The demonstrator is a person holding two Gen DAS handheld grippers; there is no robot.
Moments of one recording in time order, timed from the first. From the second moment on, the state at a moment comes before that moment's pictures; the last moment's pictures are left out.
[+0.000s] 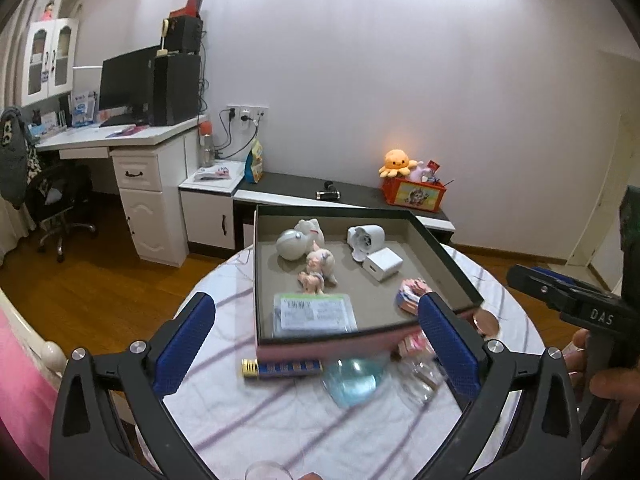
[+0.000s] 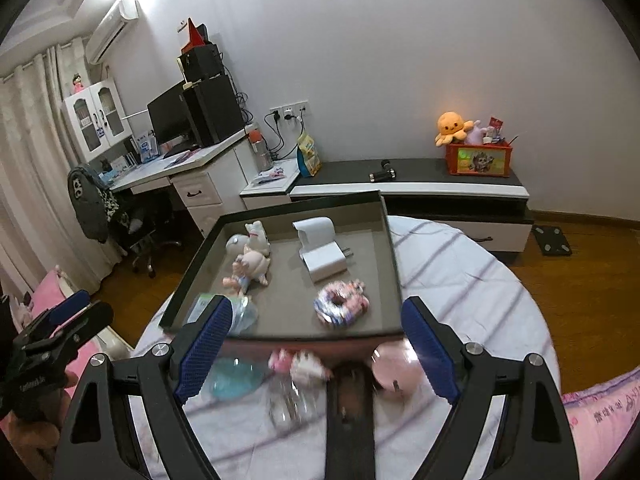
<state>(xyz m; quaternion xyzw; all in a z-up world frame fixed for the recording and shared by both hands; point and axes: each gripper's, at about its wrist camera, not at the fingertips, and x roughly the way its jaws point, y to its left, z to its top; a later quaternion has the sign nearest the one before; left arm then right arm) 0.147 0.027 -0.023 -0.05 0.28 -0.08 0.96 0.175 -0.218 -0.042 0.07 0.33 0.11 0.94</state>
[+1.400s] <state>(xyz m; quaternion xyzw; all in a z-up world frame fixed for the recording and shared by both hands) 0.039 0.012 -0.043 -0.05 0.30 -0.08 0.95 0.049 -0.225 -0.051 0.06 0.32 0.08 0.94</state>
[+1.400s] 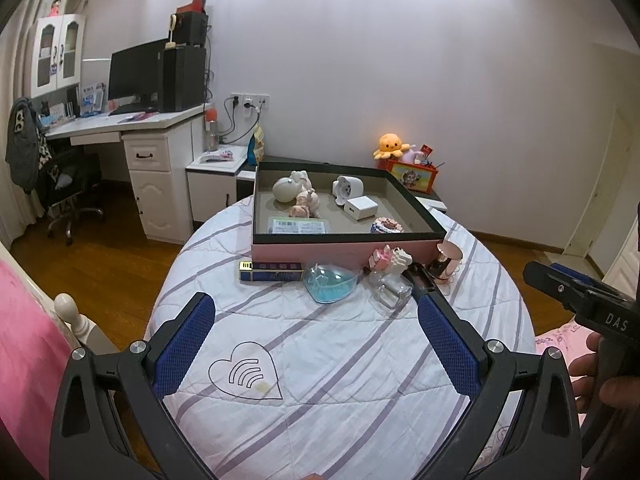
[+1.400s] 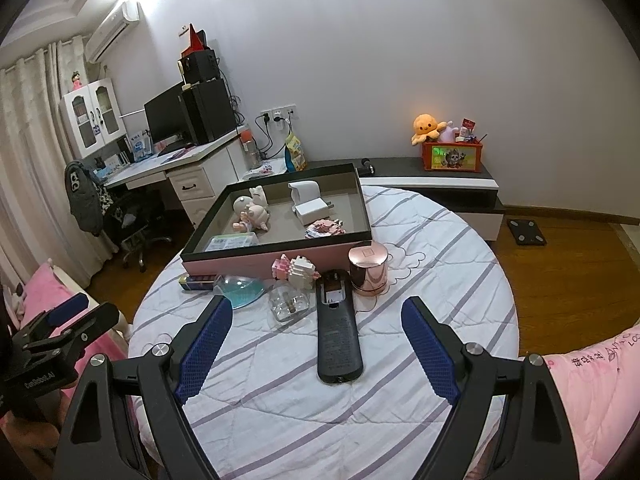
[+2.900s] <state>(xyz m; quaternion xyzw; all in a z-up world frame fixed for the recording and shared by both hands) 0.202 -0.041 -0.157 -0.05 0.43 -0.04 0.90 0.219 -0.264 -0.161 0.04 0.43 0.06 0.90</state>
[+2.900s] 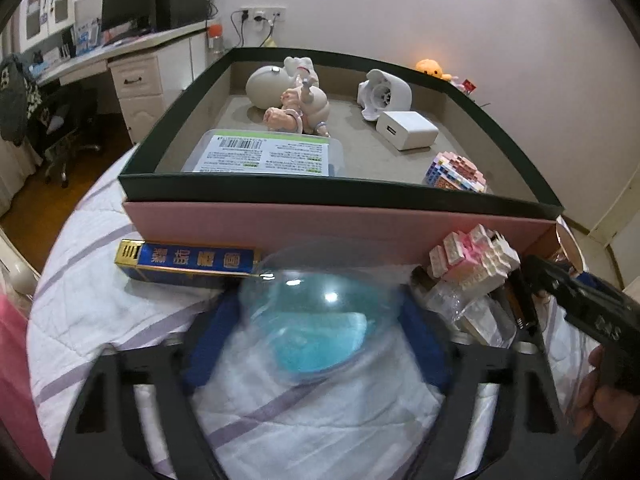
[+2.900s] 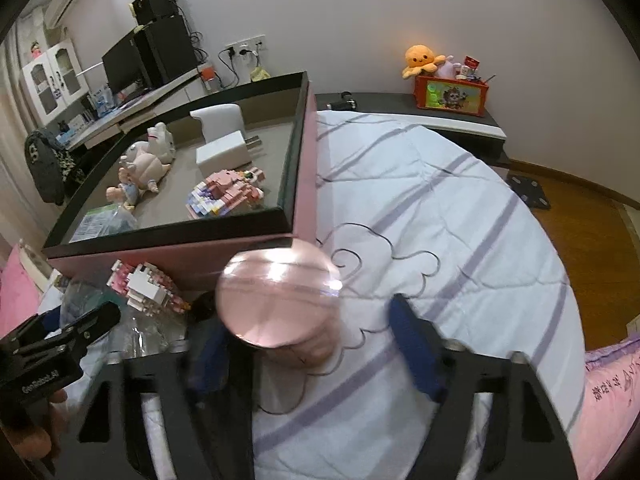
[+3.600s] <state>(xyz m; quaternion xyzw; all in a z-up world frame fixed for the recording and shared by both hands) 0.148 -0.022 -0.123 -0.06 0.40 -0.07 0.91 0.159 -0.254 -0.122 0.06 0.39 0.08 0.91</state>
